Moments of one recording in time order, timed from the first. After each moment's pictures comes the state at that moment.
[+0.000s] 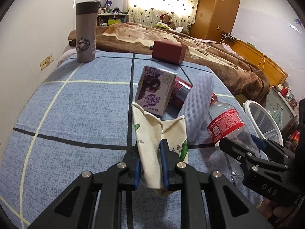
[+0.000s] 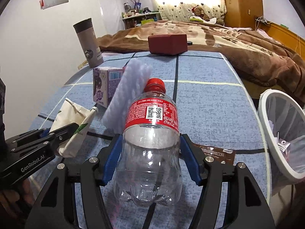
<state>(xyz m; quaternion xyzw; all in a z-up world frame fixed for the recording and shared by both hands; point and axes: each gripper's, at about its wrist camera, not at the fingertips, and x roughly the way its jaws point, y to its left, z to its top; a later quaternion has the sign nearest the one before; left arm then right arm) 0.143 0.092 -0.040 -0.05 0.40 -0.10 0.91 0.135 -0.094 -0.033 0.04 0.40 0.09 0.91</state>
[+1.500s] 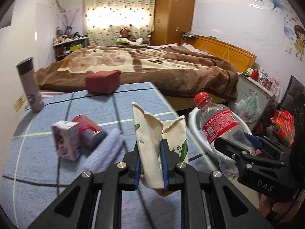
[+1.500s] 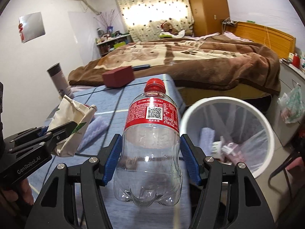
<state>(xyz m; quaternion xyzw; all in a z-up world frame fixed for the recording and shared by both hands) 0.140 -0.057 0.022 0.03 0.33 -0.21 0.92 0.104 -0.220 0.010 0.09 0.33 0.00 0.94</state>
